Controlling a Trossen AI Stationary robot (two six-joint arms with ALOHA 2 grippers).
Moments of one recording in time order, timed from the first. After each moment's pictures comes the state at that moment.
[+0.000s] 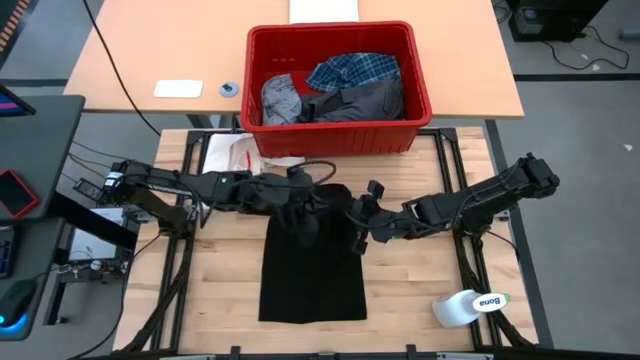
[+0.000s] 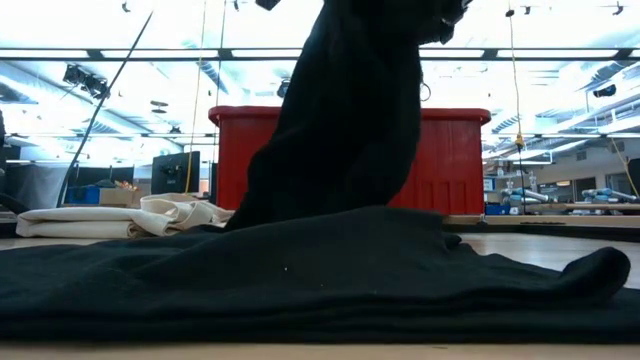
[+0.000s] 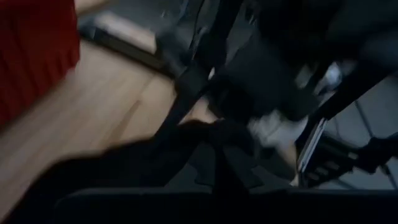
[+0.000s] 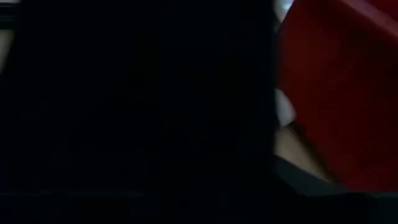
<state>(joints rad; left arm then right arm) -0.16 1.49 1.45 -0.40 -0.24 -0.52 0.28 1.43 1.10 -0.36 0.59 0.23</state>
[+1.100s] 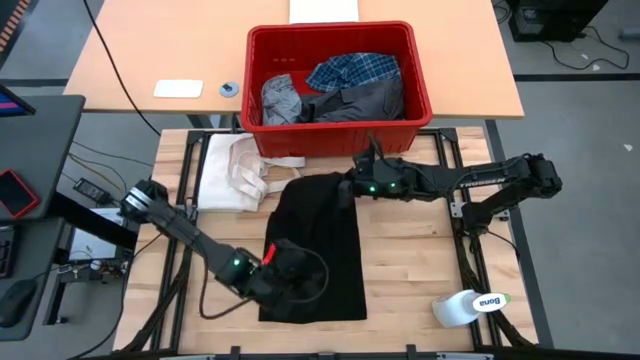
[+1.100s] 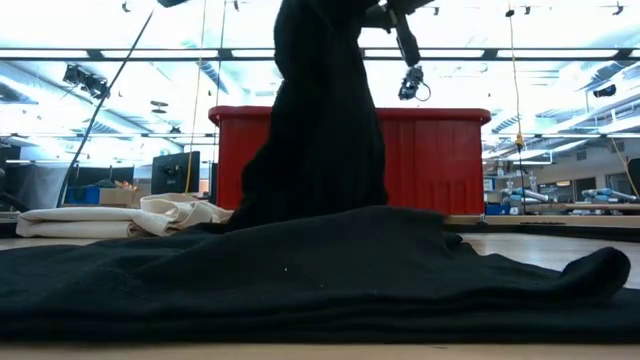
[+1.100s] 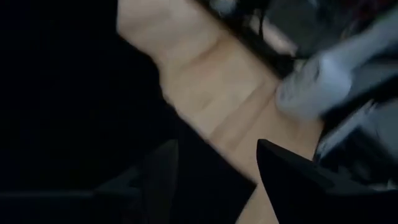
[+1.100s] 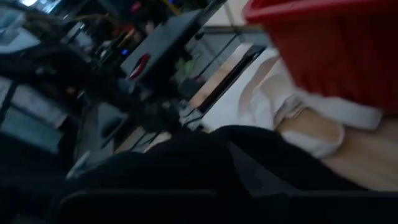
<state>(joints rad) -0.60 1.73 1.45 -0.54 -0.79 -1.22 0.01 1.40 1.12 -0.01 0.31 0.81</state>
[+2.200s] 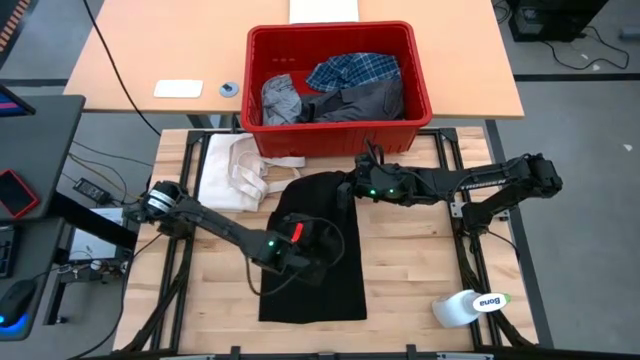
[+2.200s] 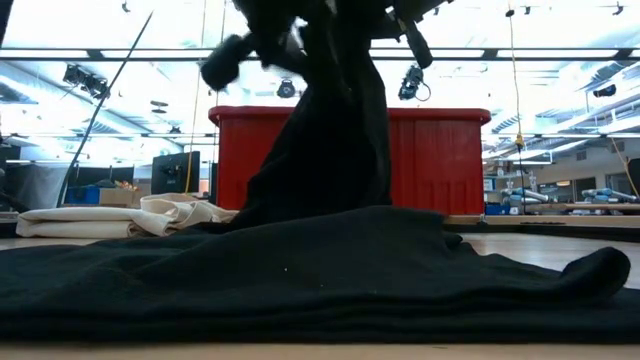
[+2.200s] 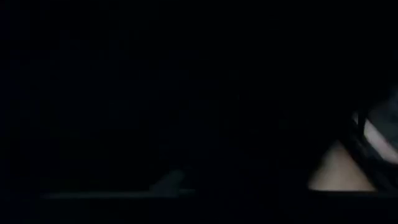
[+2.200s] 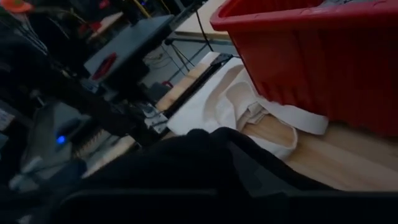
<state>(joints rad) -0.40 1.84 1.45 -0.58 -0.93 -1.39 0.04 1.39 1.12 -0.10 0.44 0.75</state>
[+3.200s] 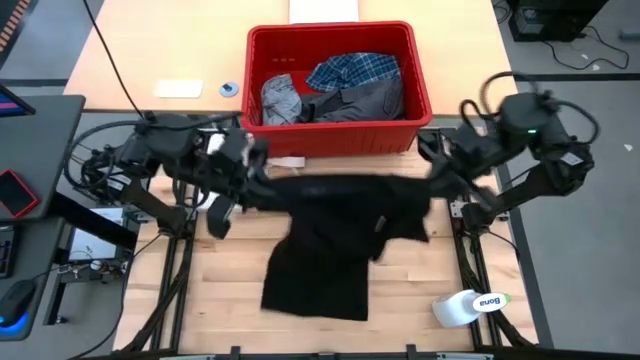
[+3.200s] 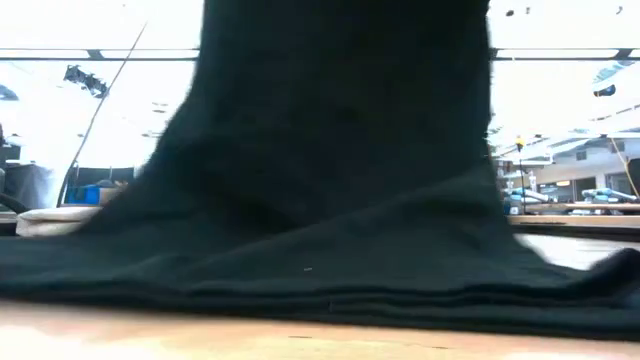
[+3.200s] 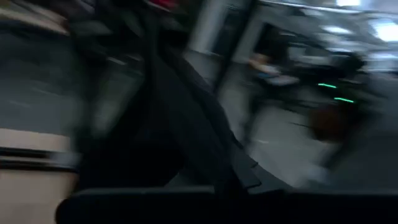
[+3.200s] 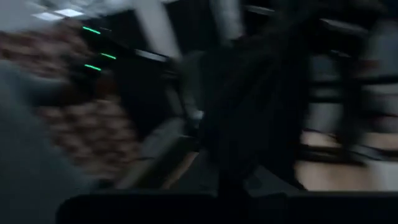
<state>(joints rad) -0.23 1.45 2.08 -0.66 0.15 -0.39 0.15 1.24 1.93 -0.77 -0.43 0.28</state>
